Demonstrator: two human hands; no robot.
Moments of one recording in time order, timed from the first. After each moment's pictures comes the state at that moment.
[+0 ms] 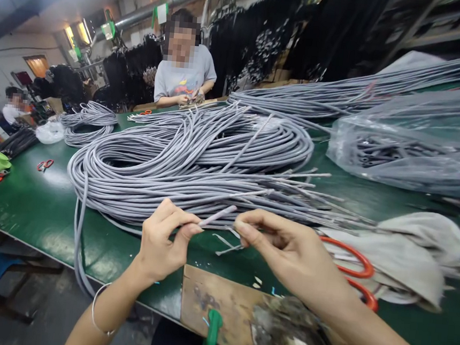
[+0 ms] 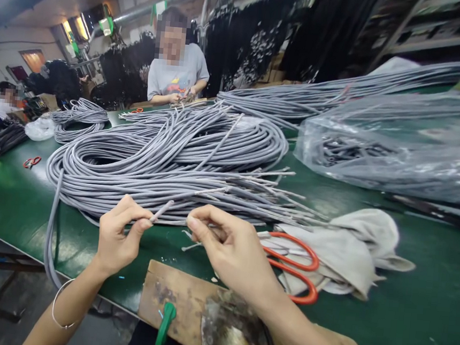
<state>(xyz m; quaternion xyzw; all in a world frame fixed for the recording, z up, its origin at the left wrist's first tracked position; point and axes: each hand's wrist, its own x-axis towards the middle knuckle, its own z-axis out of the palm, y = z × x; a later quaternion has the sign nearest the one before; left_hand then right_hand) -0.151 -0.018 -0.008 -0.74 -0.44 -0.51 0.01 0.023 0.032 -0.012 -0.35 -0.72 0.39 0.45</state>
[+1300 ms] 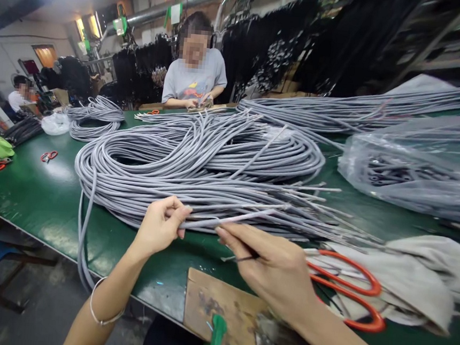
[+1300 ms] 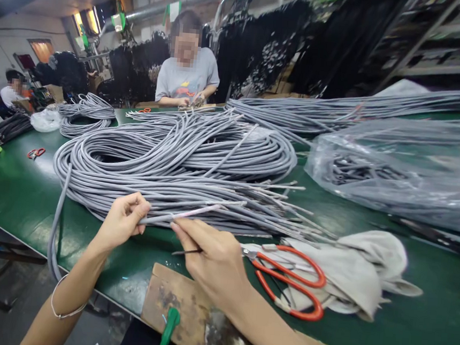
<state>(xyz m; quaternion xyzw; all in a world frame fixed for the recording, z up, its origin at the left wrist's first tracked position) -0.173 -0.005 -0.009 -0.55 -0.58 -0.48 -0.37 -0.006 0.028 -0.026 -0.24 -0.81 0.02 0.53</state>
